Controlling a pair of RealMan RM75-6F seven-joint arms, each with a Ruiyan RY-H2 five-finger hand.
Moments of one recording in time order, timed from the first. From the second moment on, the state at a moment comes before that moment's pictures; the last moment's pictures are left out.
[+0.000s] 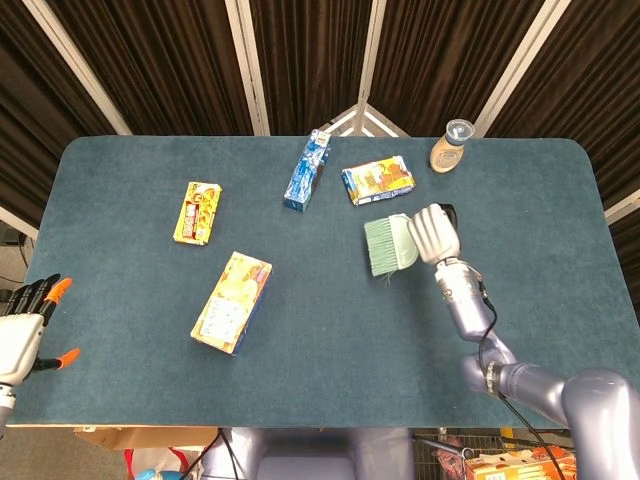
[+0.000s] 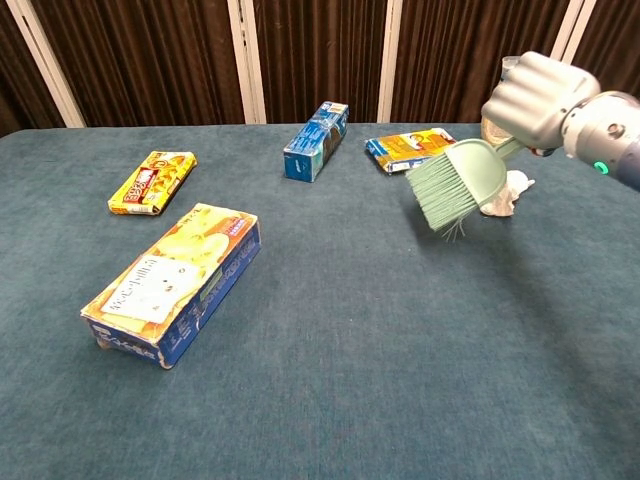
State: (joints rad) left arm -0.15 -1.06 -0.02 -1.68 1.40 1.32 0.07; right arm 0.91 -1.64 0.07 -1.01 -1.02 1.08 -1.13
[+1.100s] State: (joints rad) left arm -0.15 -1.05 -0.03 -1.70 1.38 1.32 0.05; right arm 0.86 -1.71 0.11 -0.40 -1.13 0.98 -0.93
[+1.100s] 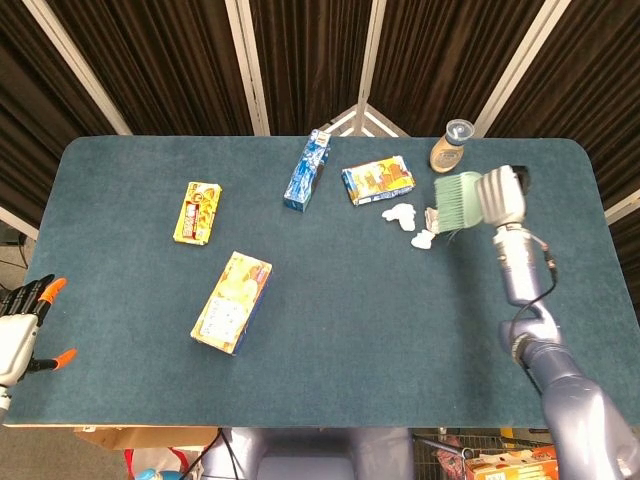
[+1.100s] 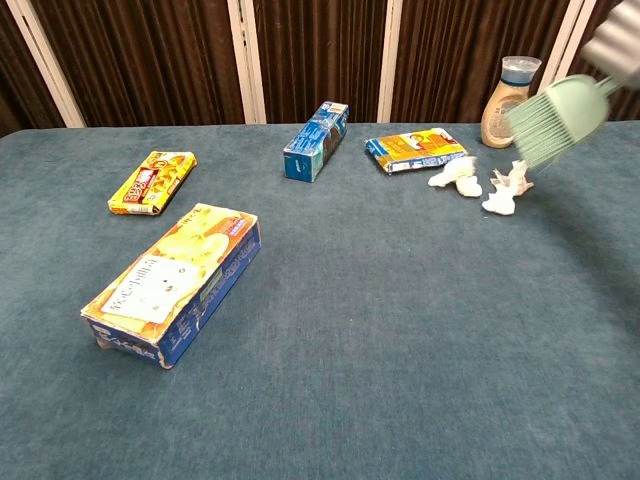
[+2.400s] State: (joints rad) left arm -0.13 -1.06 -0.01 -1.71 1.43 1.35 0.07; right arm 0.47 -1.34 -0.03 -1.55 -1.18 1.36 -1.00
